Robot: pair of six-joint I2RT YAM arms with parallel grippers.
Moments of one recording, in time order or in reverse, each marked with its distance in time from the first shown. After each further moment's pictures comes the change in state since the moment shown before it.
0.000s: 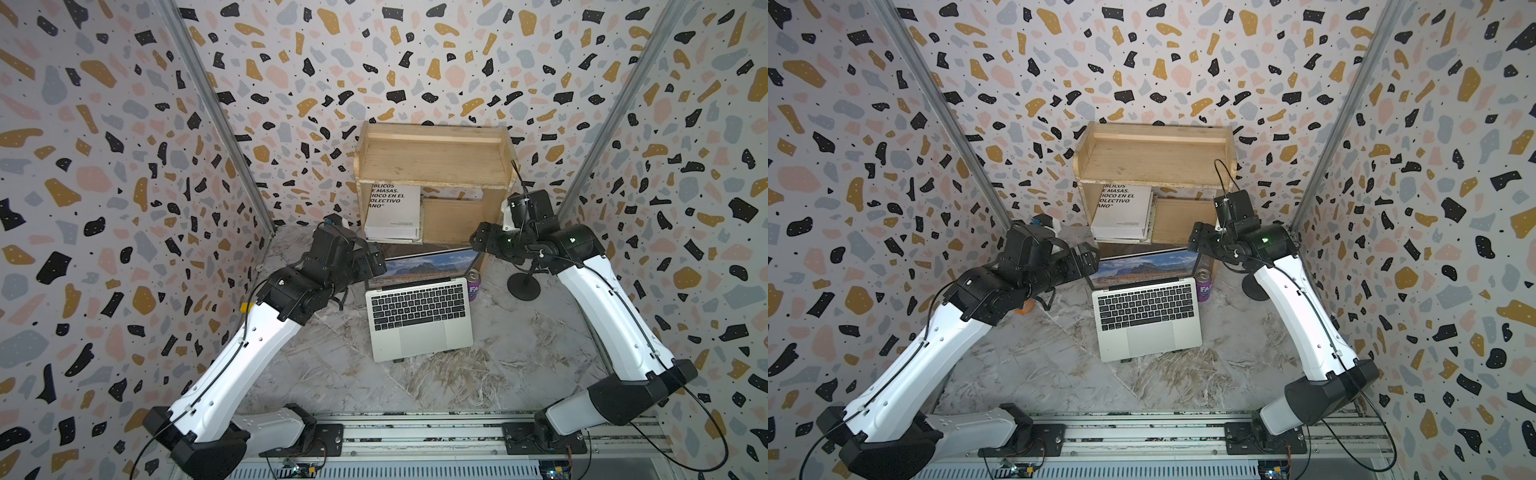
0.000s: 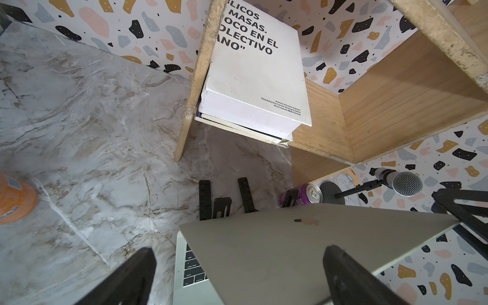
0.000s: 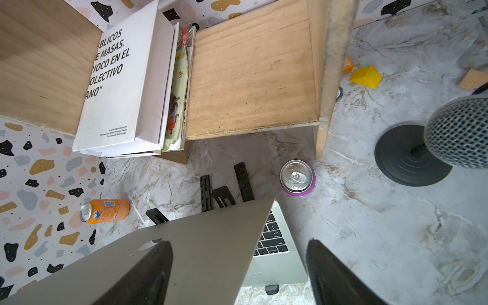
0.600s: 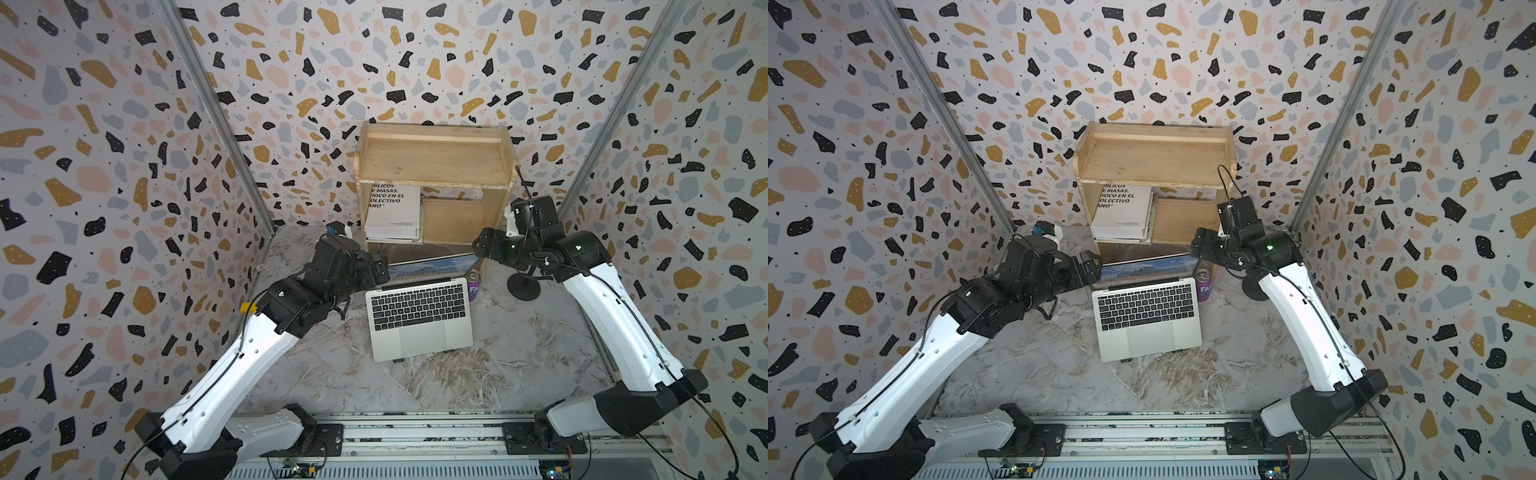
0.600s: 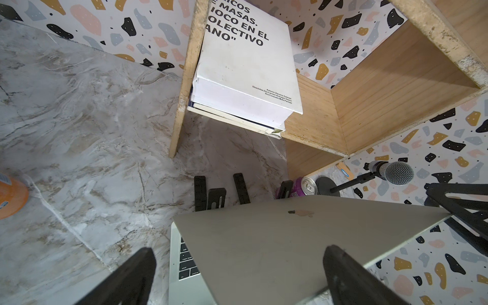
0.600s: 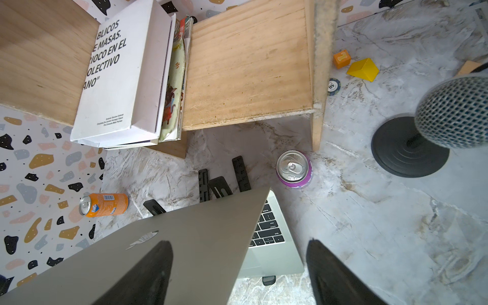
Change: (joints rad) left arm -0.066 -0.055 -0.064 0.026 -0.035 -0.023; right arm 0.008 -0.064 -0.074 0.006 -0.005 0.001
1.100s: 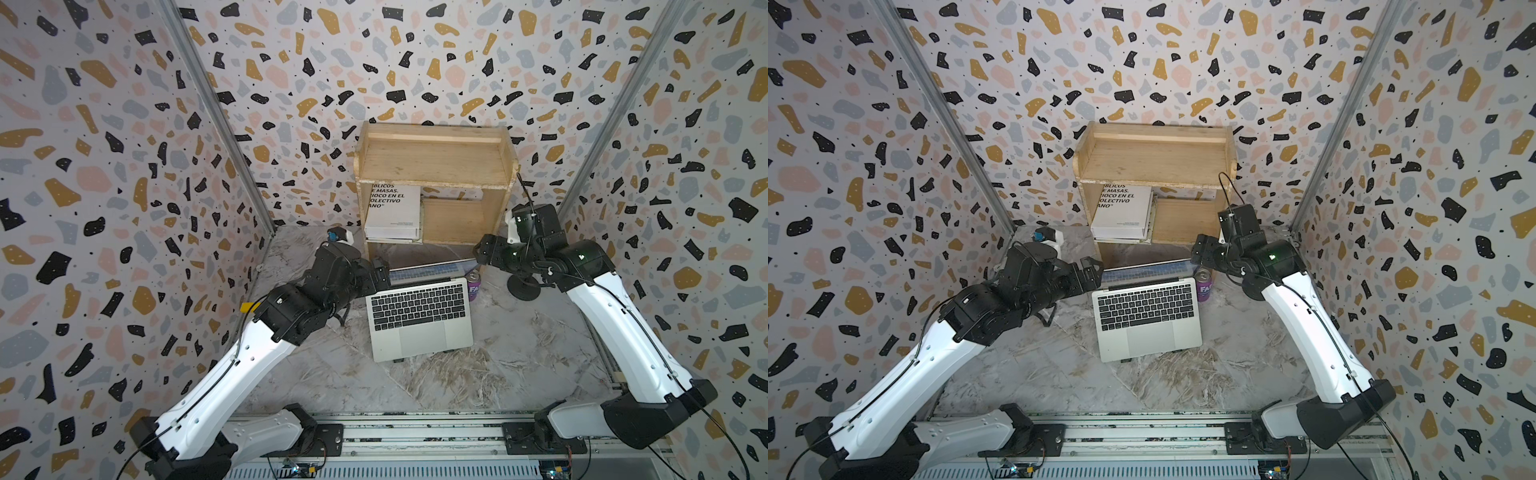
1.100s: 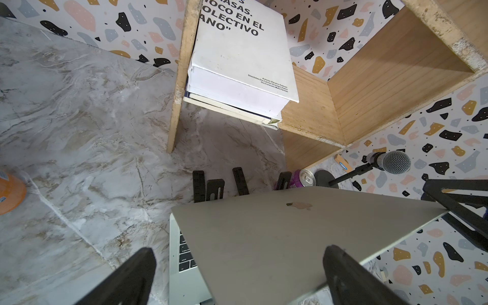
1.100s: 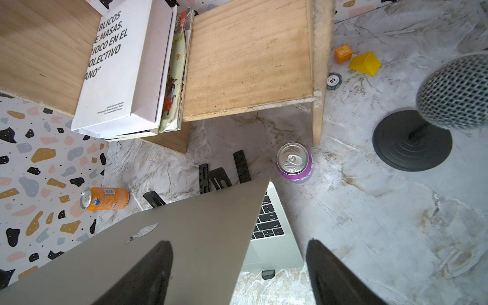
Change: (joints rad) left arm -0.034 -0.037 -0.036 -0.002 -0.012 -0.002; right arm 0.018 -0.059 -0.082 0.031 -0.007 0.011
